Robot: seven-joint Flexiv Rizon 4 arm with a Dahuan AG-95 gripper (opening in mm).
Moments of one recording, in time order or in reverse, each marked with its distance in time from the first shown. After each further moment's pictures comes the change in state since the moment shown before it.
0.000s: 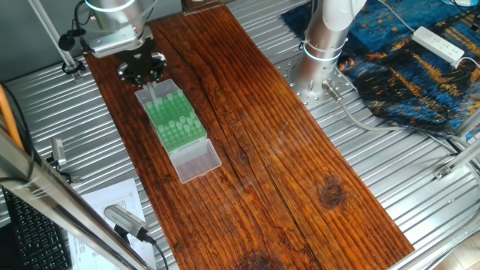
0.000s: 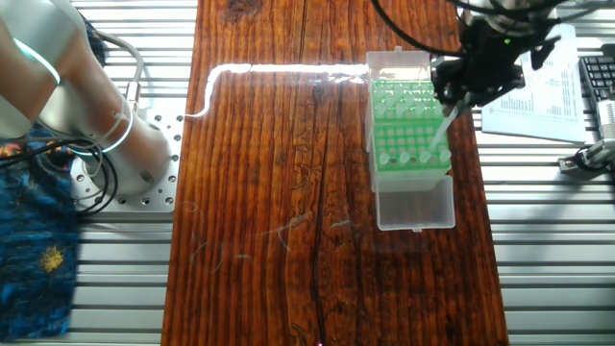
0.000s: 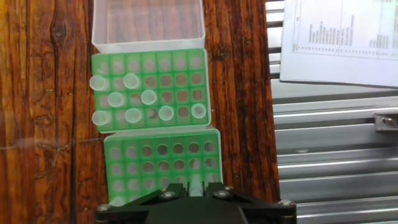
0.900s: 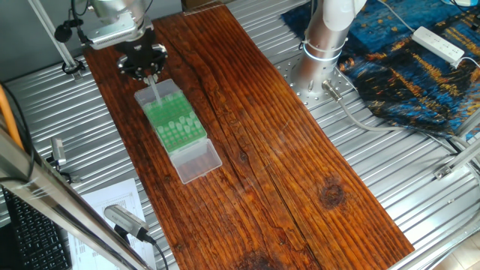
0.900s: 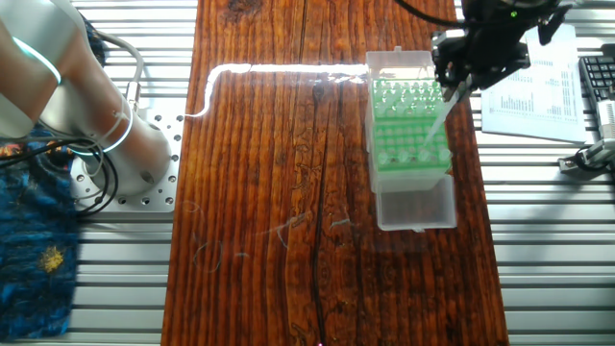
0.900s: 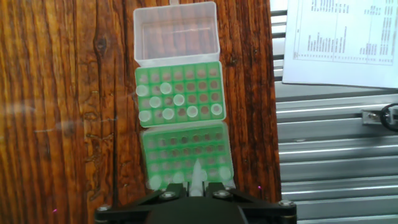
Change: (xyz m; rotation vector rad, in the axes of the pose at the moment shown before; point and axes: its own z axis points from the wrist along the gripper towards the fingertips) arm -0.003 0.008 -0.030 -0.025 0.016 -0.001
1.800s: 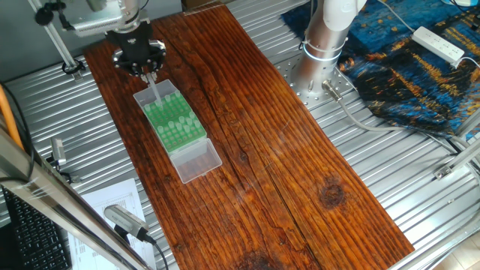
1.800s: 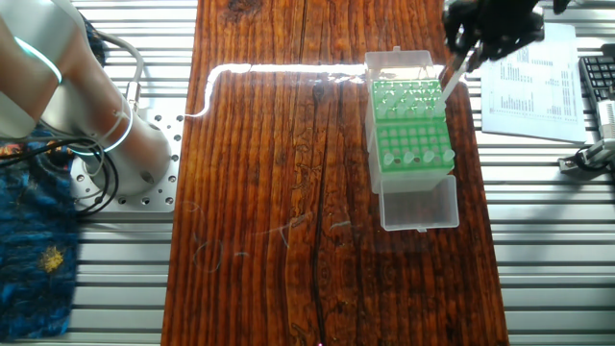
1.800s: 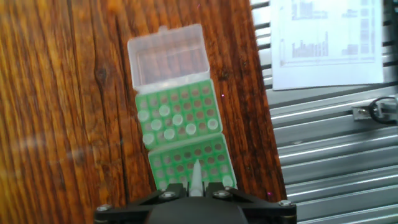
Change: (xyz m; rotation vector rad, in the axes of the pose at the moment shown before) arm -0.029 -0.004 -0.036 -0.009 -0.075 0.178
